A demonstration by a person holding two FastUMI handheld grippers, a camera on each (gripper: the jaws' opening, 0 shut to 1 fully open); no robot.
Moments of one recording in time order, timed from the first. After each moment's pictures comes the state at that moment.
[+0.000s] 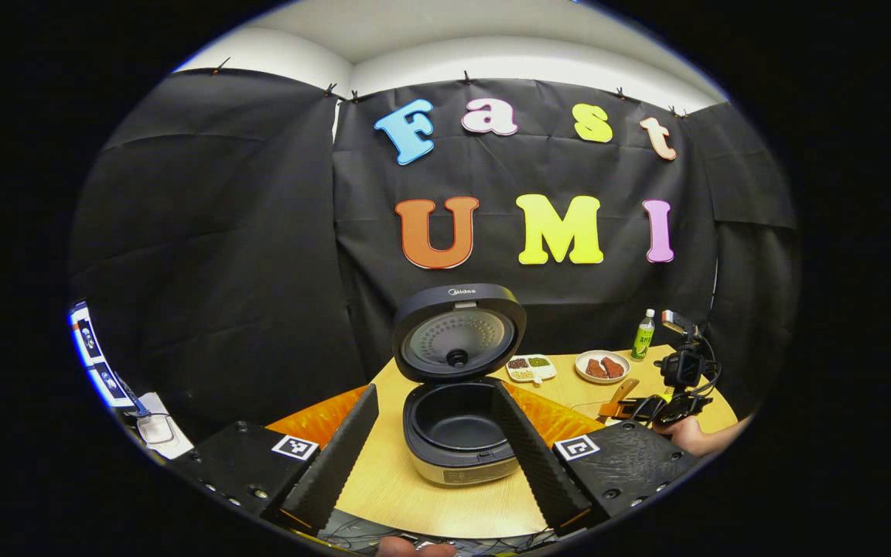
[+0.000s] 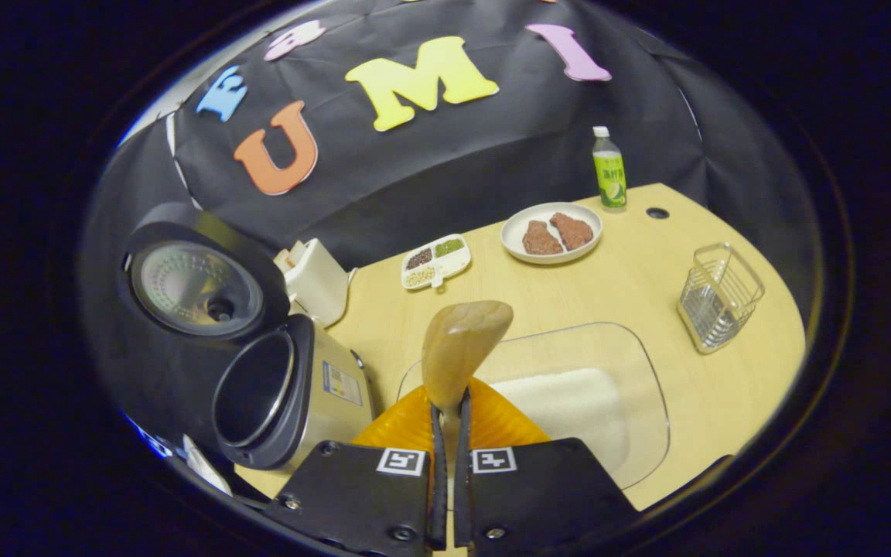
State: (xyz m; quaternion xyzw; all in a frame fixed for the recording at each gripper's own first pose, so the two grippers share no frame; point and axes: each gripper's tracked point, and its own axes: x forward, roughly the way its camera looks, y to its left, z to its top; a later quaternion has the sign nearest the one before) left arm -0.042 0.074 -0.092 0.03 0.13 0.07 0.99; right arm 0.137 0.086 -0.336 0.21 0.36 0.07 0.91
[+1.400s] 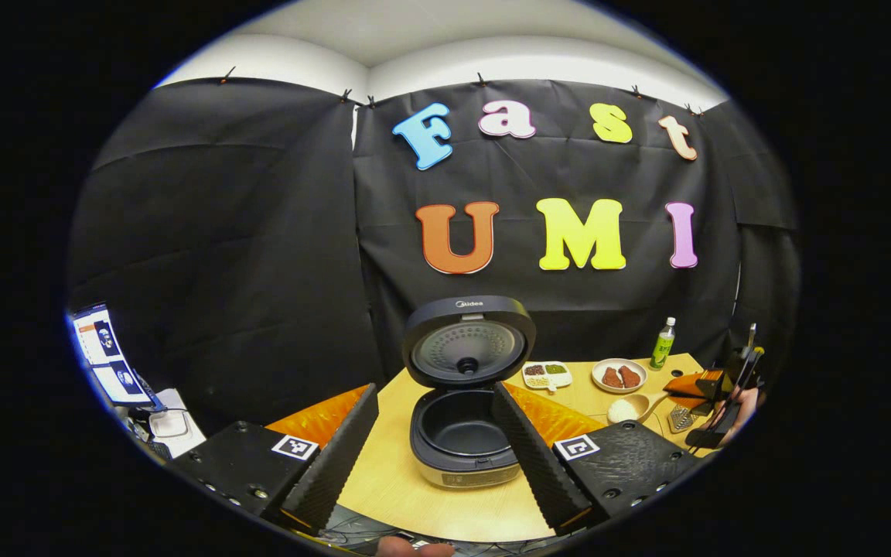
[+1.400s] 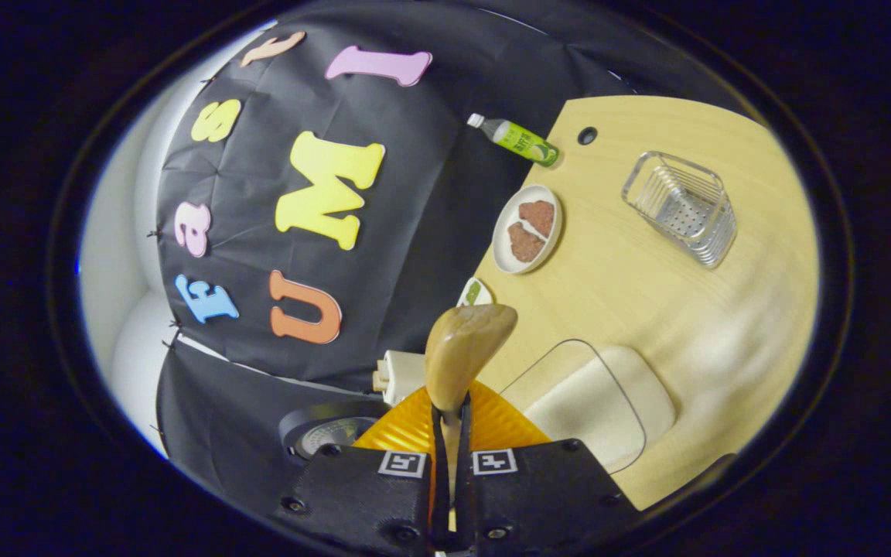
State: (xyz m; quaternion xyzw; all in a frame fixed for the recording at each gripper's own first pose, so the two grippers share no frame) left arm -0.044 0.069 -0.078 0.04 0.12 0.13 0.98; right arm 0.143 0.012 -0.230 0.53 0.30 0.10 0.79
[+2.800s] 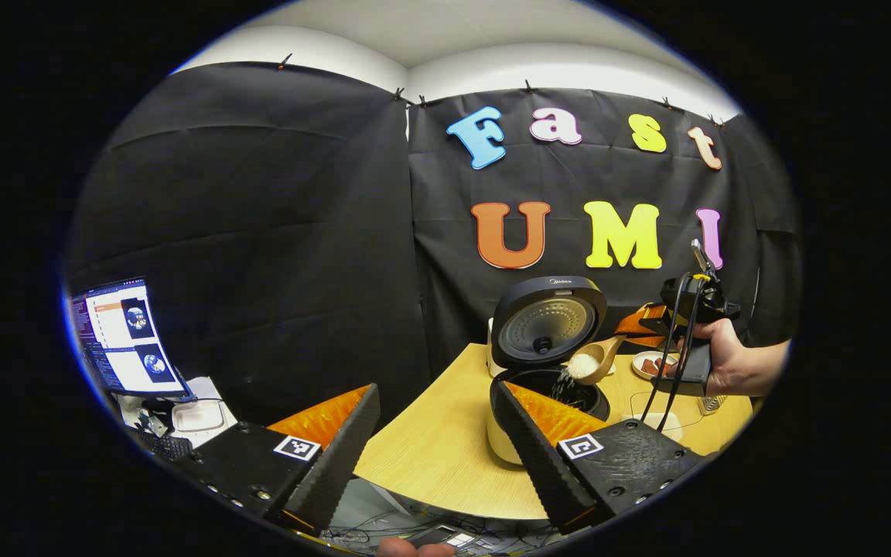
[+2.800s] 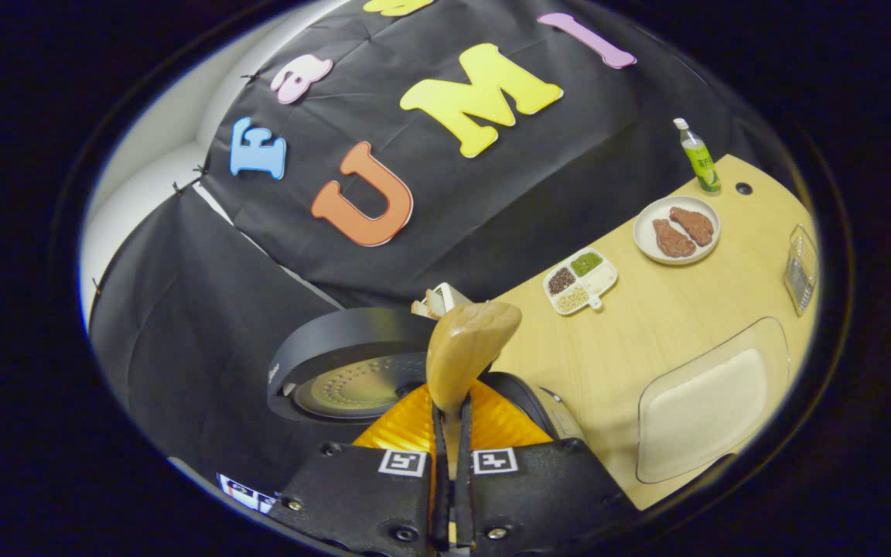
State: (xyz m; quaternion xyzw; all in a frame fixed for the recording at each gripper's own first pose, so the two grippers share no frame) left arm -0.127 0.177 -0.095 0.02 0.11 0.17 0.98; right arm 0.161 0.252 -0.184 0.31 0.31 0.19 0.88
